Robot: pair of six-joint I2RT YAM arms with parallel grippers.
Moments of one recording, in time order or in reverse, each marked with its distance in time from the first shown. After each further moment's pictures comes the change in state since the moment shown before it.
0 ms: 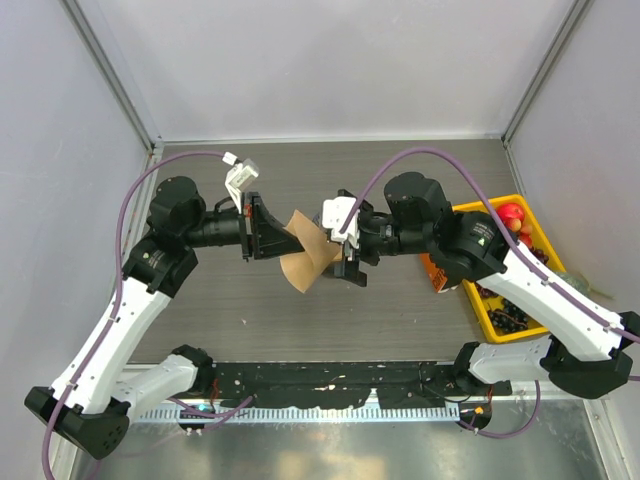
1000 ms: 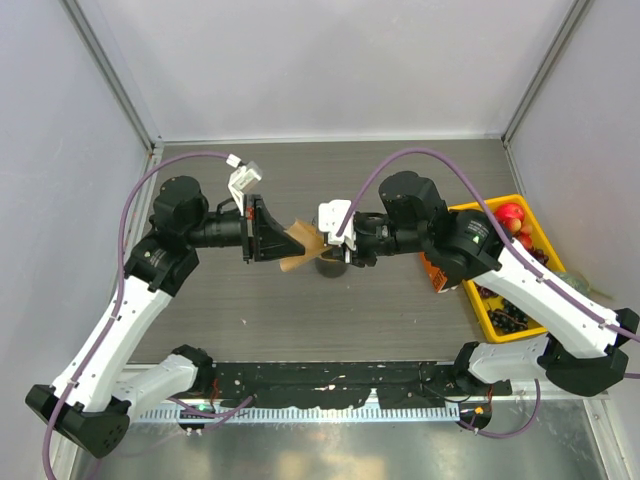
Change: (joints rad) left arm 0.000 0.008 0.000 -0.027 0.032 0.030; right arm 0.000 0.021 0.010 -0.011 -0.049 -0.037
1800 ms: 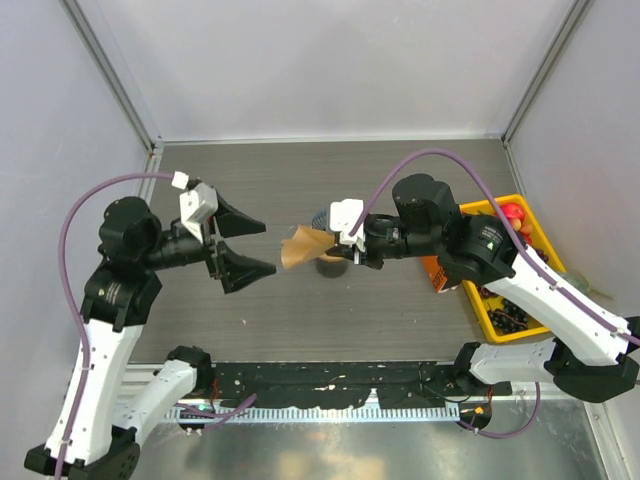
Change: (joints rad) left arm 0.178 -0.163 0.055 -0.203 0.004 0.350; right arm 0.000 -0.052 -0.020 0.015 0.000 0.037
